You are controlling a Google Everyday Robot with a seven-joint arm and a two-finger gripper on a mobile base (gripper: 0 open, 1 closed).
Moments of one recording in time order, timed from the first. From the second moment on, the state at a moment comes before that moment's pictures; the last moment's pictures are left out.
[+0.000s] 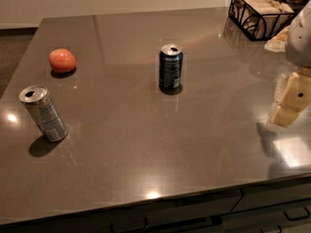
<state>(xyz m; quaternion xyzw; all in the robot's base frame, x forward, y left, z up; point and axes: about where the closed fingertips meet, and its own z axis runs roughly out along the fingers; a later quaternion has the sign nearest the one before) 0.438 -0.217 0.977 -0.60 0.78 -0.04 0.16</state>
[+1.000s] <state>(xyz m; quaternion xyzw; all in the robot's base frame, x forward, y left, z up) 0.486 -0.167 0.969 -0.58 0.78 0.01 0.22</state>
